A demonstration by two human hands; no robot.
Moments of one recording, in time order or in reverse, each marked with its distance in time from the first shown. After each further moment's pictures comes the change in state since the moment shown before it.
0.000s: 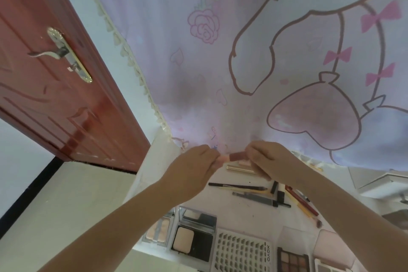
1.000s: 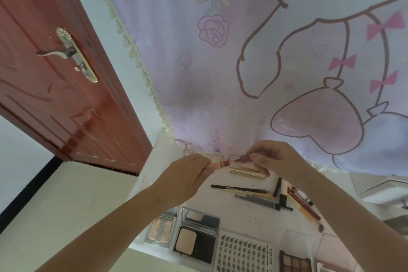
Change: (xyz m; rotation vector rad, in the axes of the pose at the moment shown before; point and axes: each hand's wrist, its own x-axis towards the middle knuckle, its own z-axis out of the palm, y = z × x) left_hand -0.019 -0.027 0.011 -0.147 -0.052 -0.081; right_hand 0.002 -0.006 -0.003 0.287 0.060 0.095
